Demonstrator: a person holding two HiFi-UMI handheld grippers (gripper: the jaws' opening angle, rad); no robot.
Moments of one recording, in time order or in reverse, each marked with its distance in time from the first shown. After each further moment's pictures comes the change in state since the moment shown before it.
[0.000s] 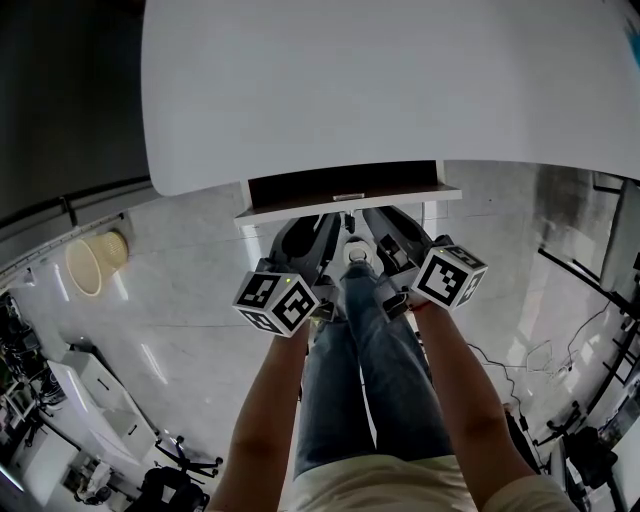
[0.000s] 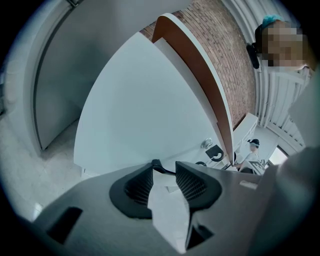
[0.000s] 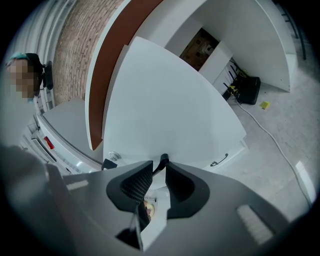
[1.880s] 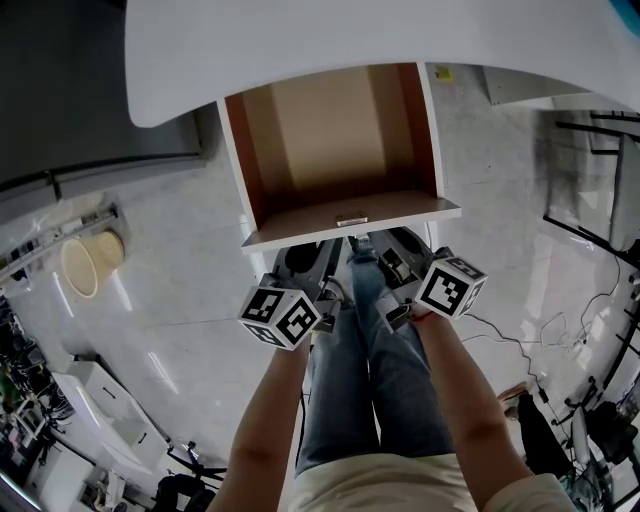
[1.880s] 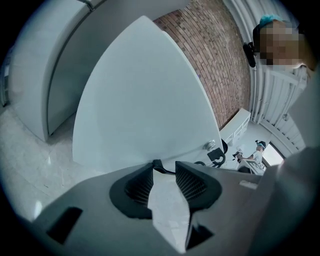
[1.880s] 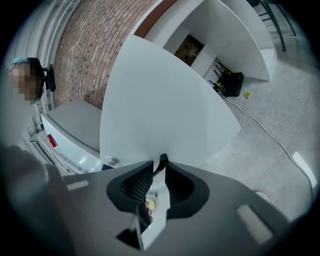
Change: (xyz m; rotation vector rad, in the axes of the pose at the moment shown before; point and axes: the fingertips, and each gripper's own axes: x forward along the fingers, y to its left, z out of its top) left arm -0.072 -0.009 -0.080 -0.002 0.077 -0.050; right arm -0.064 -0.004 -0.087 0.049 -0.034 -0.040
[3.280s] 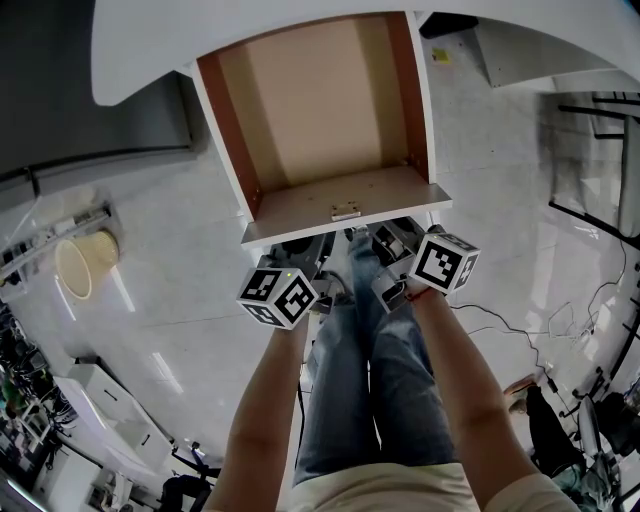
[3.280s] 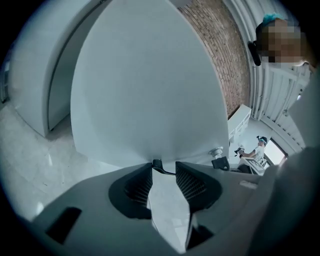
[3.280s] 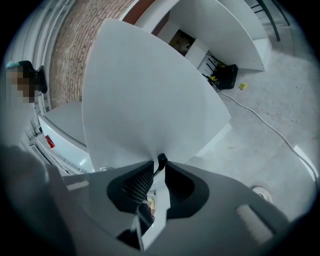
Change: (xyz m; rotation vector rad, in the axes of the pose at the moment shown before) left arm 0.015 0.034 -0.034 0.023 0.012 0.007; right arm 0.016 -0.042 -0.023 0.044 0.004 0.015
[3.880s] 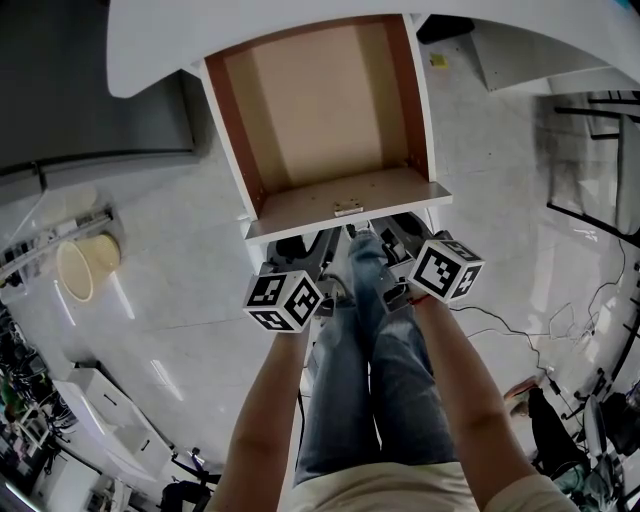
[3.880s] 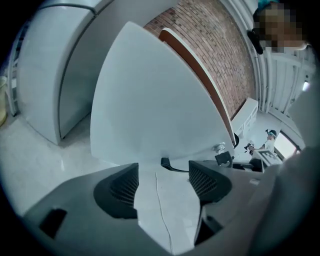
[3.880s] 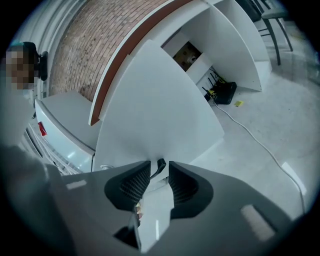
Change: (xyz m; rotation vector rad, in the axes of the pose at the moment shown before) left arm -0.015 0.010 -0.001 0.048 -0.008 0.115; right arm -0.016 -0.001 0.006 -0.108 -0.061 -0.112
